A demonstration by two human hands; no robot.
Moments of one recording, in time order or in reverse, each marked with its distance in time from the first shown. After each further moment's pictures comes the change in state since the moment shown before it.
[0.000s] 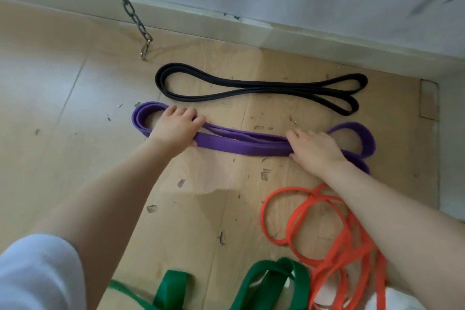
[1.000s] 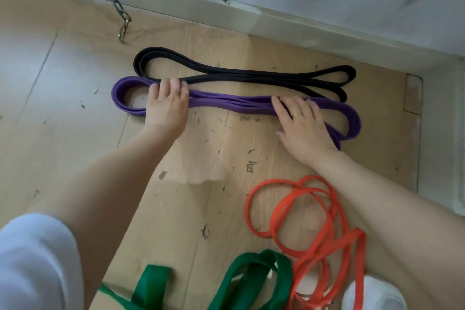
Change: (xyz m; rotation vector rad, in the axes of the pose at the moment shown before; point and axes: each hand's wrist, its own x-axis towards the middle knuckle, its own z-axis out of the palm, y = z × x) left_hand 0.028 0.021 0.010 -0.018 0.126 -0.330; right_hand 0.004 0.014 0.008 0.045 0.239 -0.002
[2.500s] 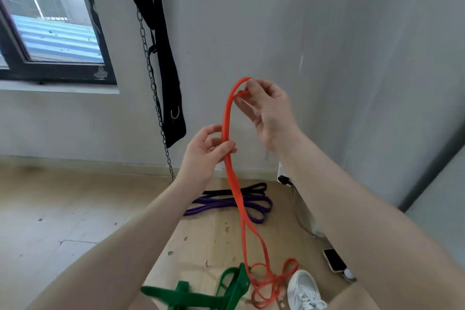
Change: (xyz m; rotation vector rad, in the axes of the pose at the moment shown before) left_hand -0.422 0.038 -0.454 -1.816 0.418 0.329; right_hand -0.367 -0.143 -0.484 2.100 0.789 -0.277
